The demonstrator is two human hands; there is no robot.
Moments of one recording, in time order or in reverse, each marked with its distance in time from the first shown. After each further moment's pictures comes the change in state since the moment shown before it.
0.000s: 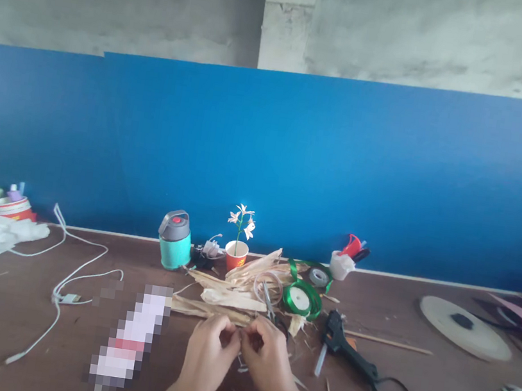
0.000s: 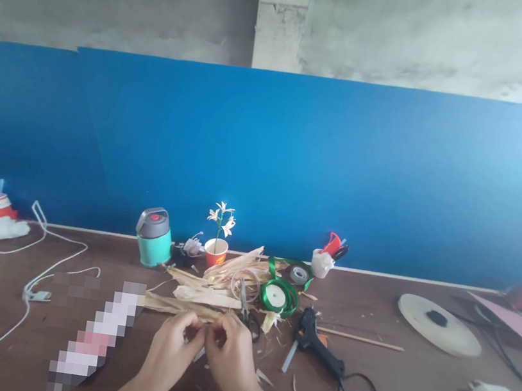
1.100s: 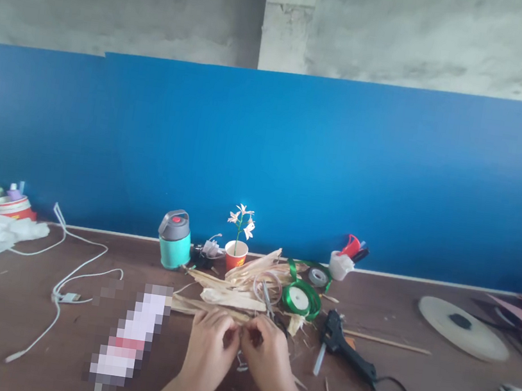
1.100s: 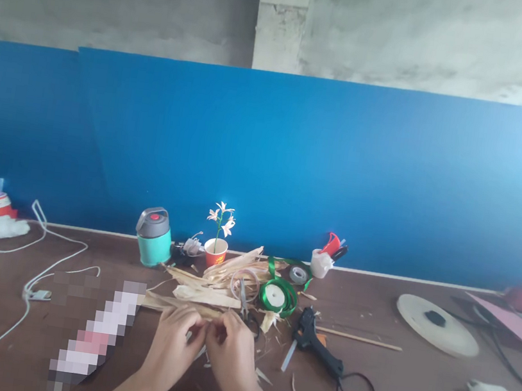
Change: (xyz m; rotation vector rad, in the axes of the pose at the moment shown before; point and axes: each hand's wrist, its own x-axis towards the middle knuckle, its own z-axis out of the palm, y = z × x) left_hand 0.003 -0.004 0.002 0.127 0.101 0.306; right_hand 0.000 0.005 0.002 -0.100 0.036 0.010
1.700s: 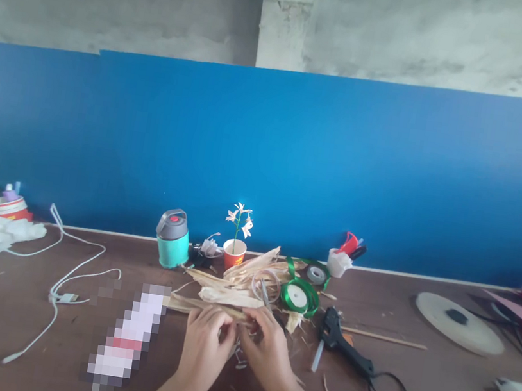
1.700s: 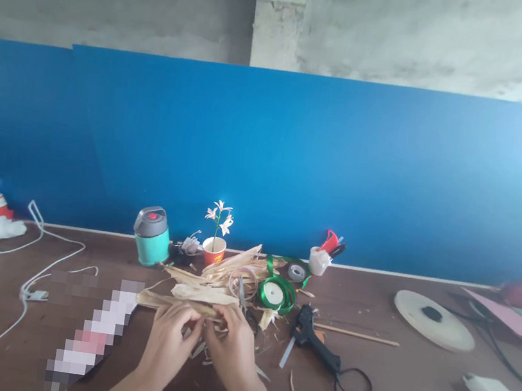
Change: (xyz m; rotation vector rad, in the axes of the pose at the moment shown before) left_hand -0.001 -0.002 -0.003 0.031 0.026 -0.023; right_hand 0.004 0.001 -0.005 0.096 -0.003 -0.049
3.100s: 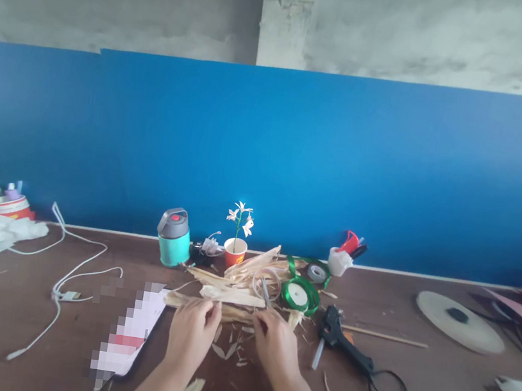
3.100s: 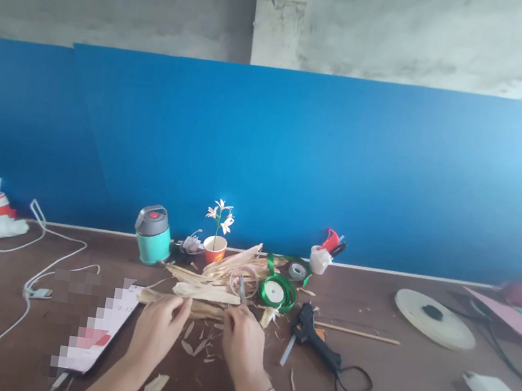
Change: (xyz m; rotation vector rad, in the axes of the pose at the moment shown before) left_hand 0.011 -0.021 -0.012 0.191 -0.089 -0.204; right_hand 0.000 0.016 -0.002 -0.333 -0.013 0.075
